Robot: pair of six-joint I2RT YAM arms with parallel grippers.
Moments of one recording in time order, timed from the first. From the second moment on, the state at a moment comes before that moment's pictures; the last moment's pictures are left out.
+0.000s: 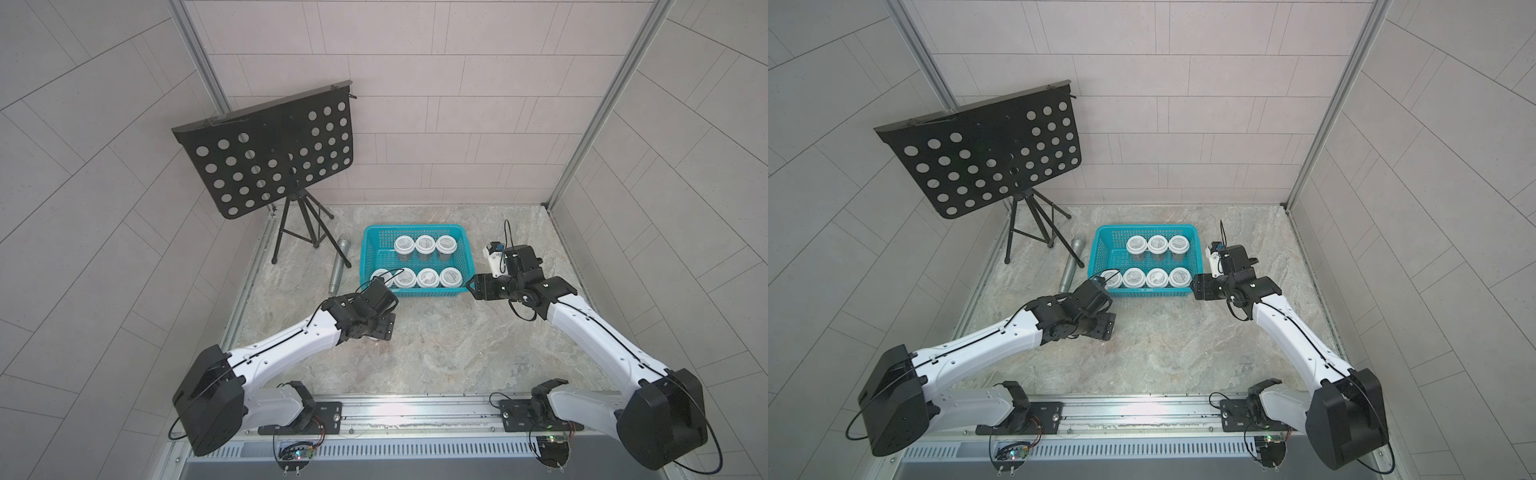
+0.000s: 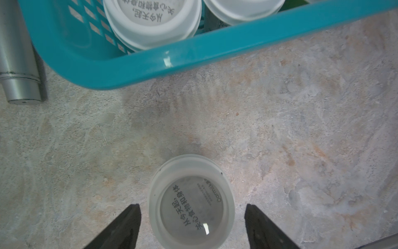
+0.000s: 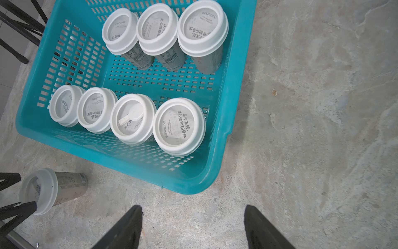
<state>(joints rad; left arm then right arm) -0.81 1.25 0.83 -0.73 -0.17 -0.52 0.27 1.16 0.88 -0.57 -0.19 0.25</state>
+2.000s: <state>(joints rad) -0.82 1.21 0.87 -0.81 -0.24 -0.51 0.26 1.17 0.88 -0.57 -0.20 0.25</state>
